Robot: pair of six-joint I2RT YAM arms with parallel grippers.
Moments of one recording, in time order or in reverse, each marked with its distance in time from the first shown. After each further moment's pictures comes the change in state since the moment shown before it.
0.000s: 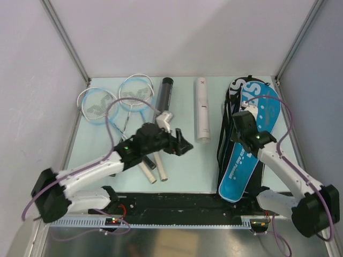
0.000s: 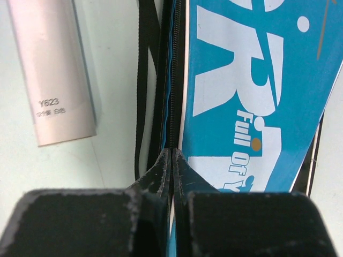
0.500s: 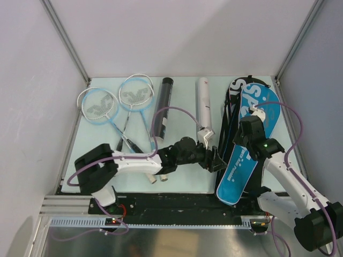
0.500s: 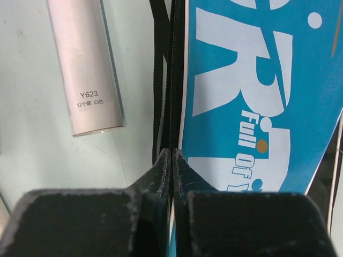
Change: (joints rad) left arm -0.305 0.542 0.135 0.514 0.032 -0.032; right arm -0.043 -0.172 -0.080 0.011 -0.098 0.069
